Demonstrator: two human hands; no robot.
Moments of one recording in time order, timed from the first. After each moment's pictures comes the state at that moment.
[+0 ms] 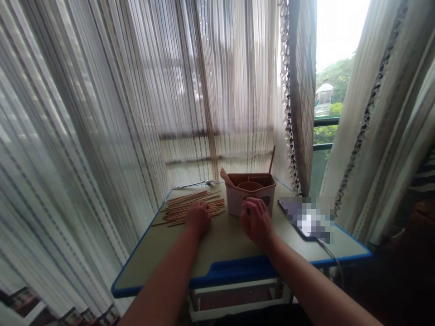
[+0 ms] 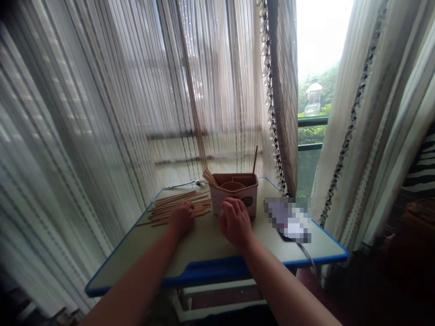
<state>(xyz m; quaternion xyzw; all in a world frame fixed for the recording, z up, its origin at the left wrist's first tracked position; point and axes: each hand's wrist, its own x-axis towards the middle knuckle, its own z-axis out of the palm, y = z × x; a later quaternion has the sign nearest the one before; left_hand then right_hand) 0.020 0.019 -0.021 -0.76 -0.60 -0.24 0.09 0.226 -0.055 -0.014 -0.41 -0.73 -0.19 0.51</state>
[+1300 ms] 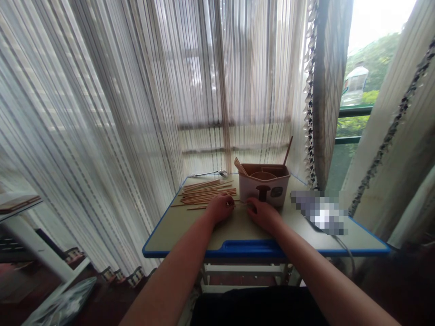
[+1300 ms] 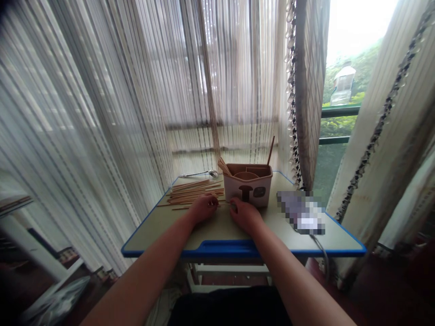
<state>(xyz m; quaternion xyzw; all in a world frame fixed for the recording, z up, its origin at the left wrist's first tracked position) 0.029 -0.010 -0.014 -0.85 -0.46 -0.26 -0.03 0.222 -0.050 -0.024 -0.58 -0.77 0.04 0.26</state>
